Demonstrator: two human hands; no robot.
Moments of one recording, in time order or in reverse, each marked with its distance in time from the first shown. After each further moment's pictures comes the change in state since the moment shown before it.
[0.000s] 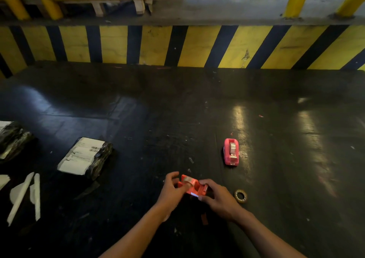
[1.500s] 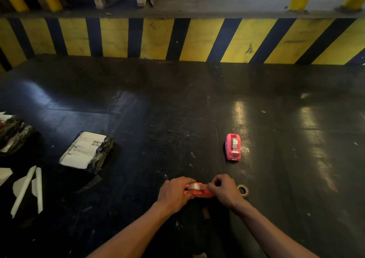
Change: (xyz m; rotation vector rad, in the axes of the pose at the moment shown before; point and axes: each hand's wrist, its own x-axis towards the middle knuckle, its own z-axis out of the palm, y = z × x) left_hand 0.000 -0.006 -0.003 1.067 -0.042 0.482; right_hand 0.009 -0.005 -0.002 0.016 0.195 0.292
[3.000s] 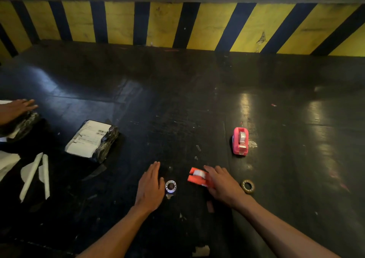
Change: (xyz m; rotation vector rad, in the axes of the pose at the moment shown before) left_hand -0.031 -0.077 0.006 -0.143 0.261 -0.326; right_hand 0.017 0.004 0.014 -0.509 -0.194 -0.295
